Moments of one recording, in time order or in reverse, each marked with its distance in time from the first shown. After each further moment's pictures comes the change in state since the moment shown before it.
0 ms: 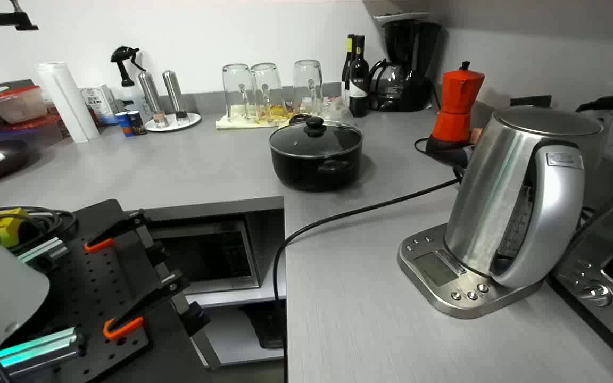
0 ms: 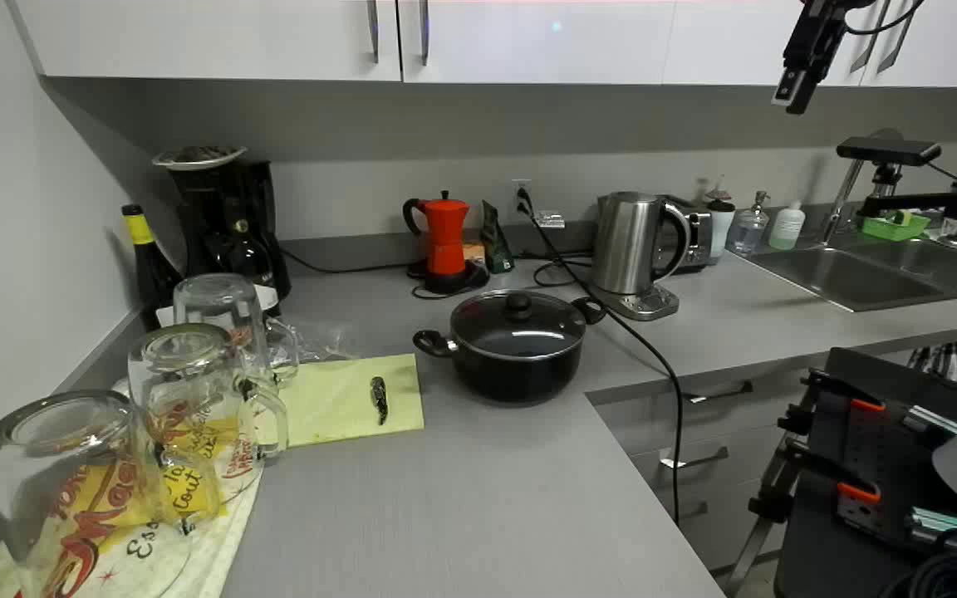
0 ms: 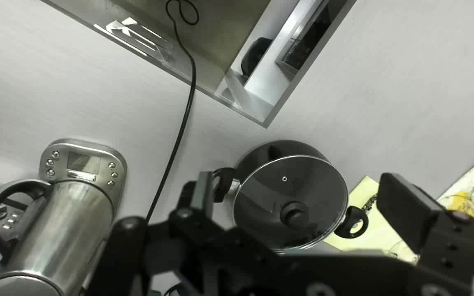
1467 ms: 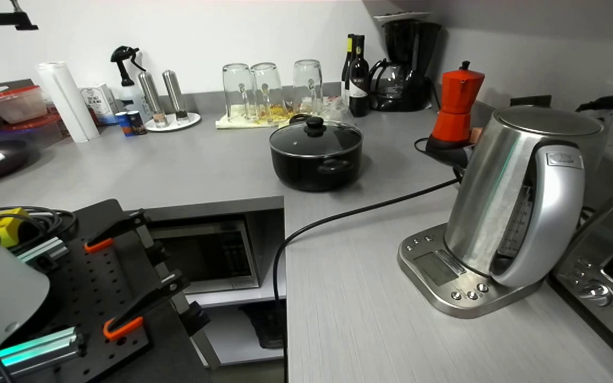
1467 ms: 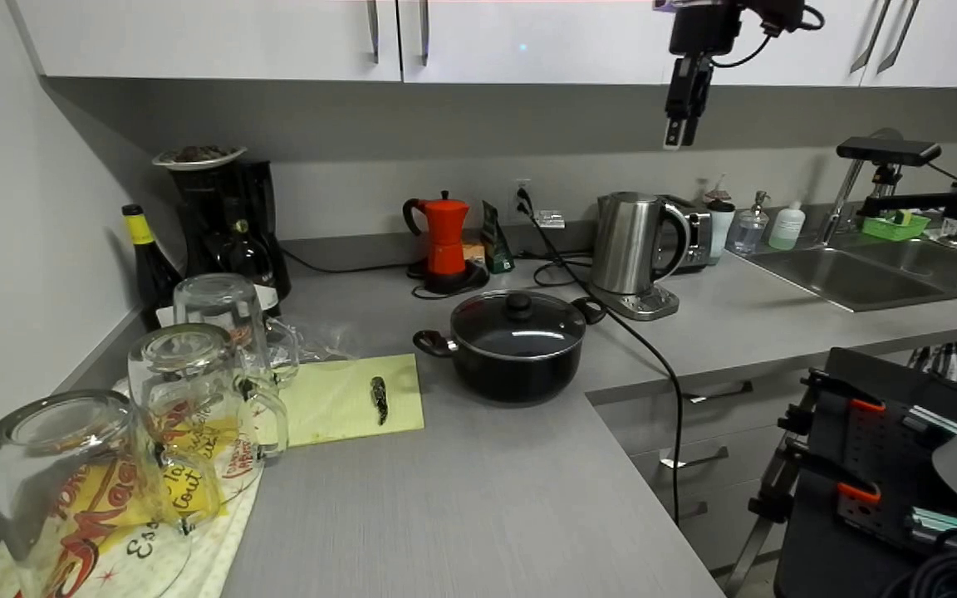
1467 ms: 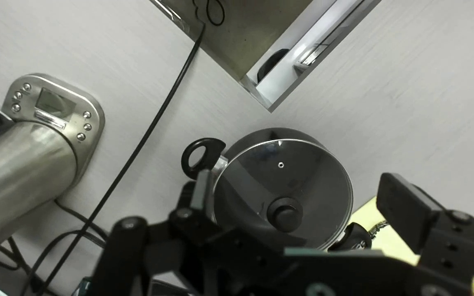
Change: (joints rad) arm 0.051 0.466 0.088 0.245 -0.027 0.123 -0.078
